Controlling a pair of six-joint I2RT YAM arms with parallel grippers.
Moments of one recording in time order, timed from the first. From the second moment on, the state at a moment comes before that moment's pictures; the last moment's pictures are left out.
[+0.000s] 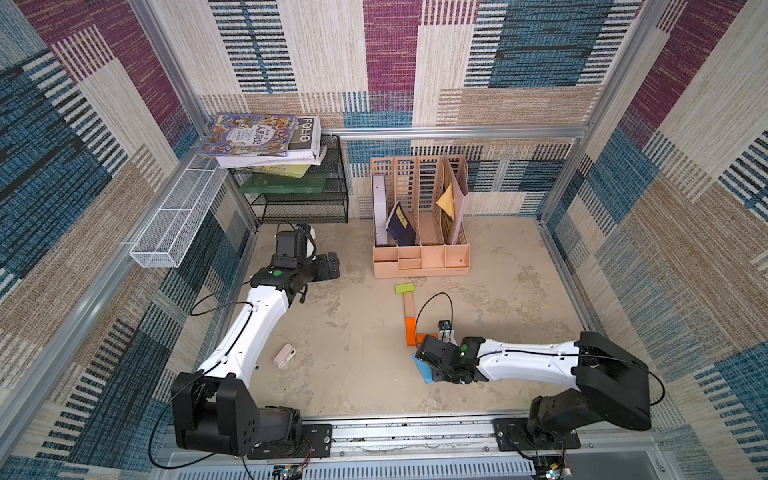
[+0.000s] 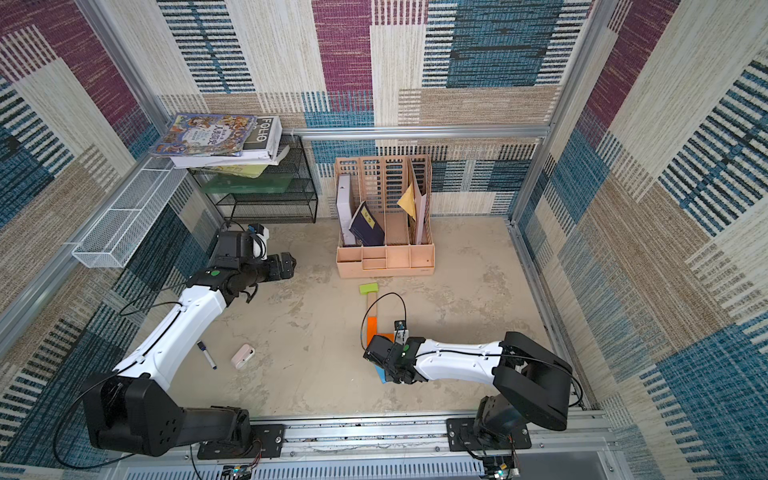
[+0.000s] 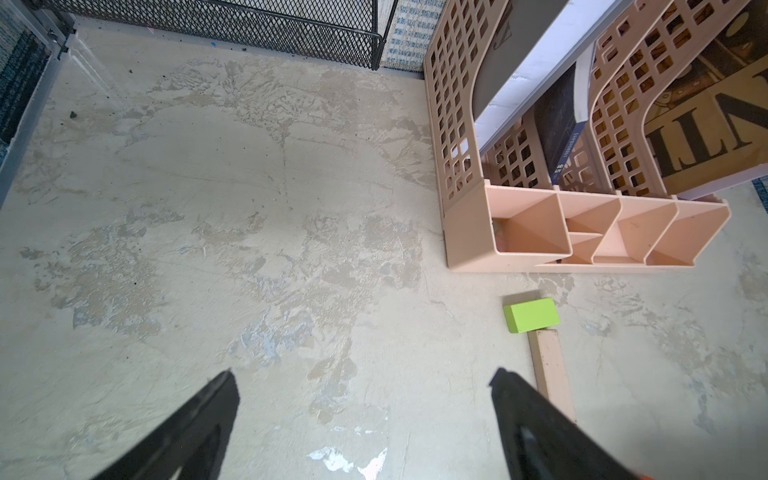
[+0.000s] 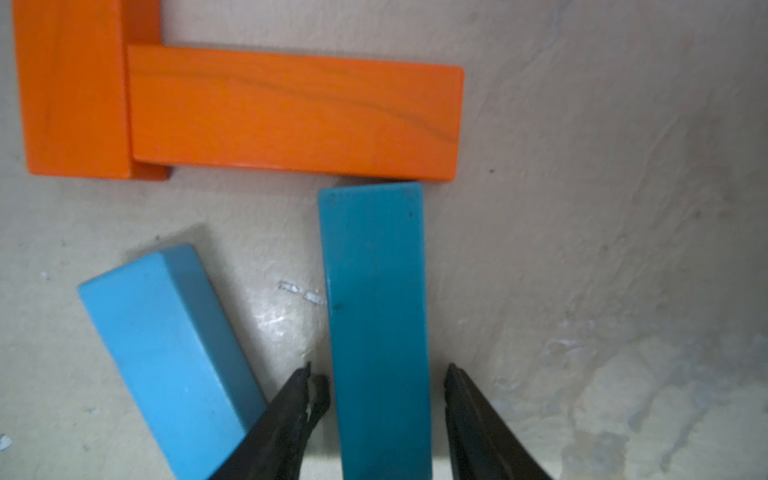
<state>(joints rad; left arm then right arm) -0.12 1.36 1.17 -0.54 0.08 -0.22 1.13 1.49 0.74 -0.62 0.35 1.00</state>
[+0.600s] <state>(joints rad) -0.13 1.36 1.17 -0.54 0.07 -0.22 1.13 1.47 0.71 -0.61 0.36 1.03</state>
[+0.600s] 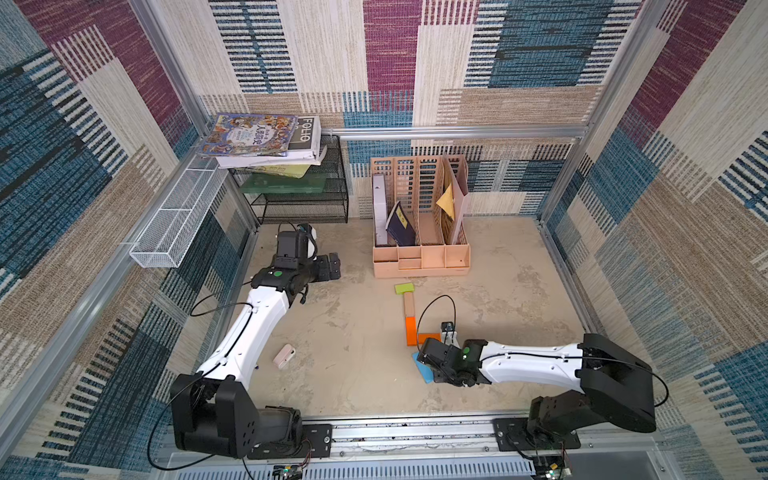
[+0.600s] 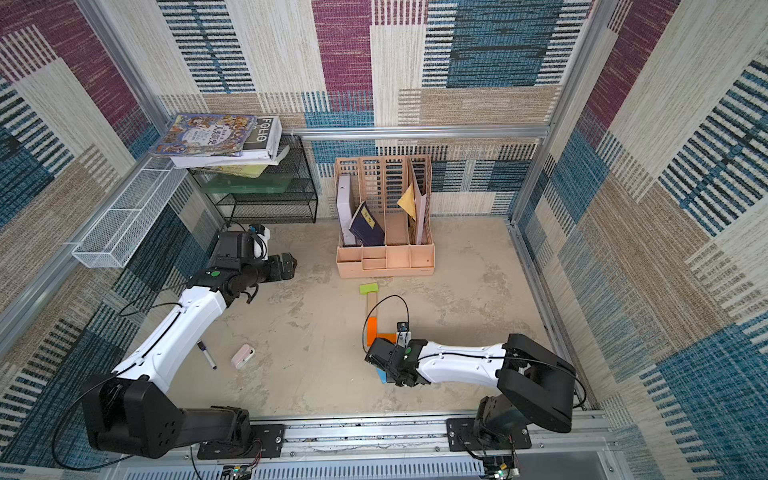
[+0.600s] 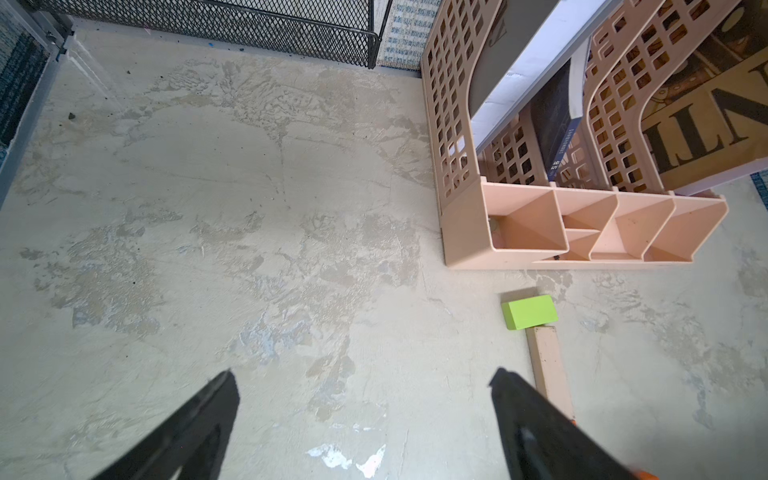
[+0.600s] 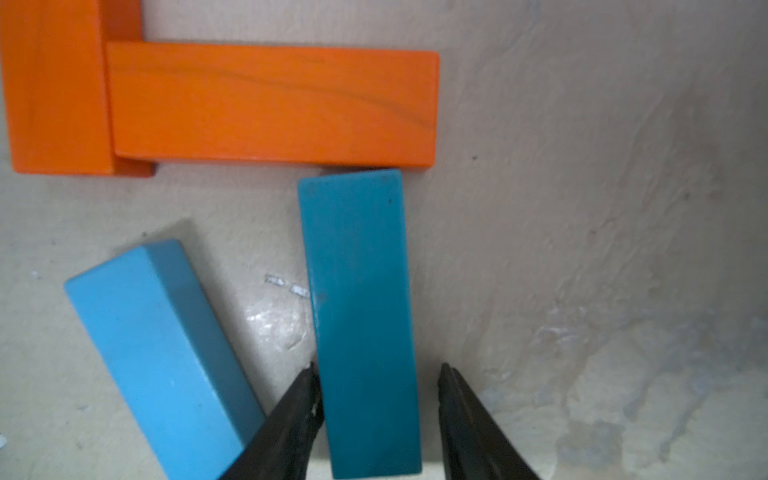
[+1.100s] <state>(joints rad) -0.13 1.36 1.17 -0.54 0.07 -0.22 1.14 1.46 0.71 -0.62 0.37 1.04</state>
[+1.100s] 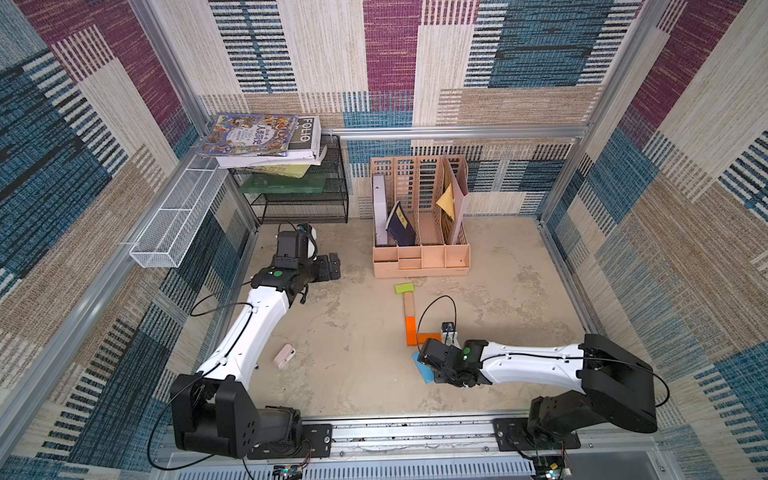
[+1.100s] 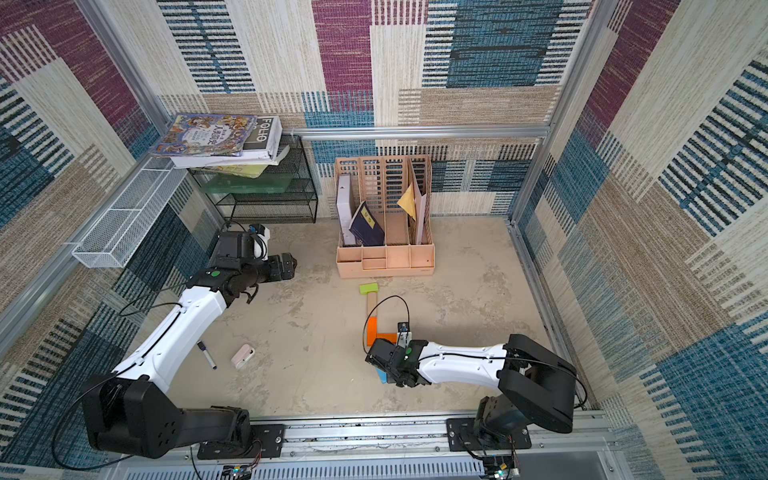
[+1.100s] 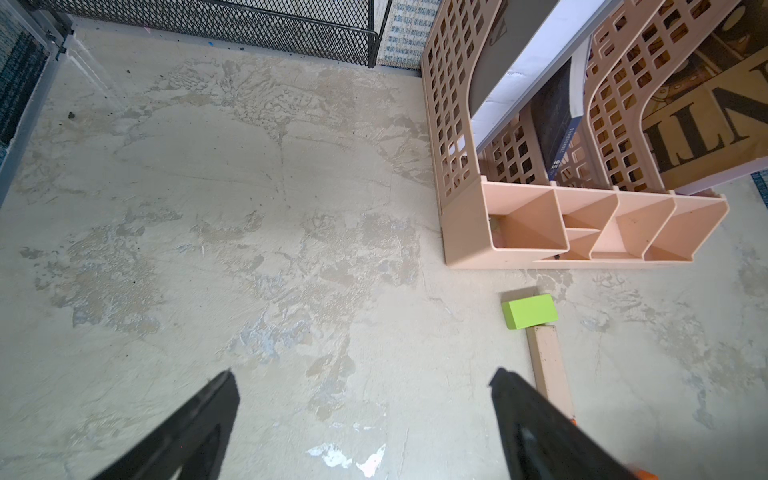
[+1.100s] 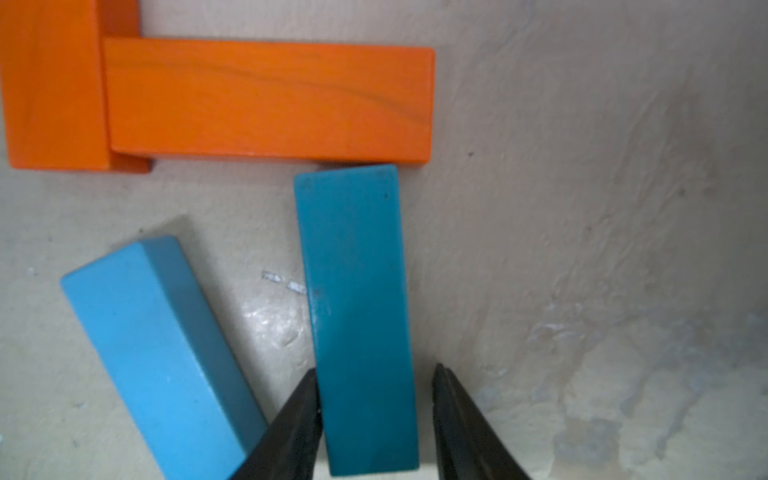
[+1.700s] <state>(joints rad) -0.13 1.36 1.17 -0.54 0.07 -0.22 1.17 1.47 0.71 -0.62 0.39 1.07</state>
